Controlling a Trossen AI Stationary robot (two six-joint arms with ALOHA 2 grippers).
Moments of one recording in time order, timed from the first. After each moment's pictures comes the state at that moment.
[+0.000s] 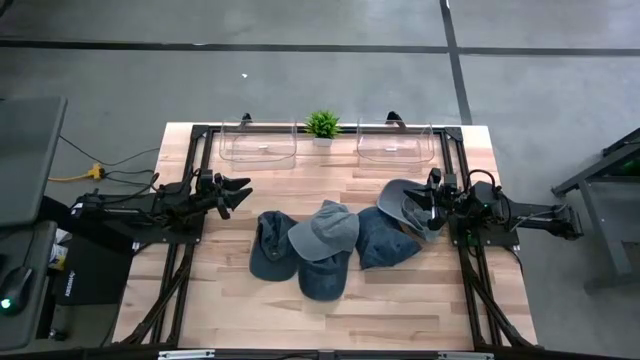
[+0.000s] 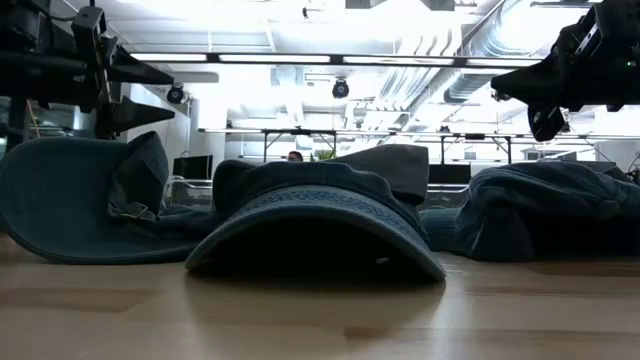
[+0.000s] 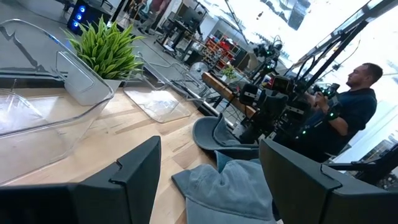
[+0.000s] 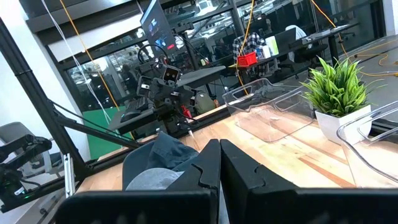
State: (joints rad) left arm -0.02 0.03 0.02 0.06 -0.41 -0.62; right arm -0.10 0.02 0.01 0.11 0.12 0.36
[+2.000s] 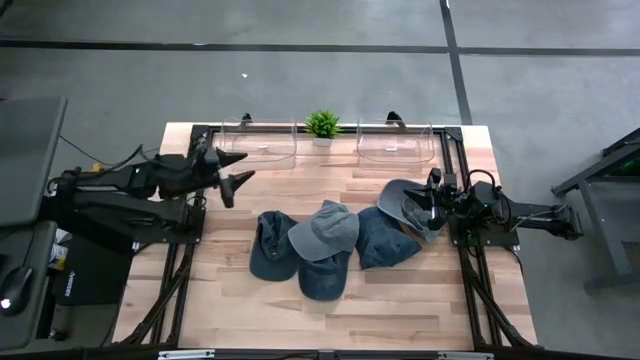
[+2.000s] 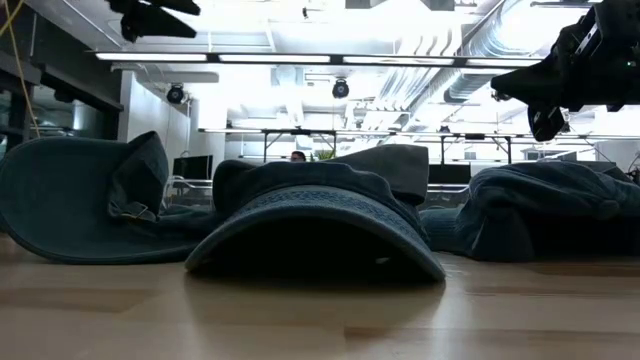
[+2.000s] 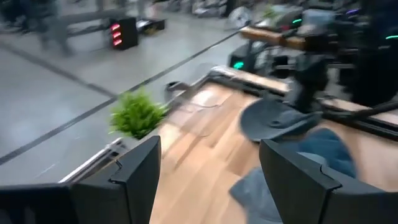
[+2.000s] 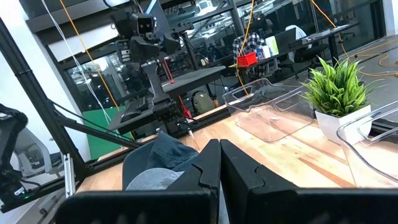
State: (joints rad) left arm -0.02 0.63 0.78 -0.40 -0.52 -0.23; right arm -0.10 0.02 0.01 0.11 0.12 0.36
